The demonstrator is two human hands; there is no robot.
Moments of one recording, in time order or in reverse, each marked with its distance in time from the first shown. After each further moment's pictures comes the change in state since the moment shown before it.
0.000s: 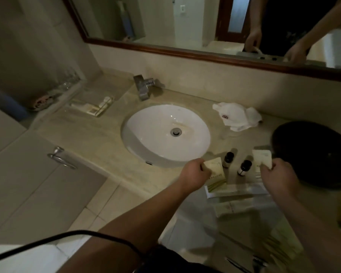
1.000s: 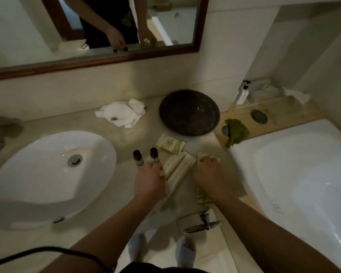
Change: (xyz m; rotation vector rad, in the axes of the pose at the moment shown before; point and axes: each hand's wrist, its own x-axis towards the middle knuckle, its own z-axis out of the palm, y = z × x) left_hand 0.008 0.032 0.081 0.519 -0.217 0.517; right_hand -0.105 0.059 -0.012 0.026 -0.015 0.361
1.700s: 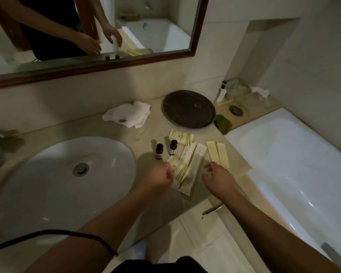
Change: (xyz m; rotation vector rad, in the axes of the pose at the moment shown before) left_hand -0.016 -0.092 -0.062 -0.203 -0.324 0.370; right_hand -0.112 -0.087 0.009 0.004 0.049 0.180
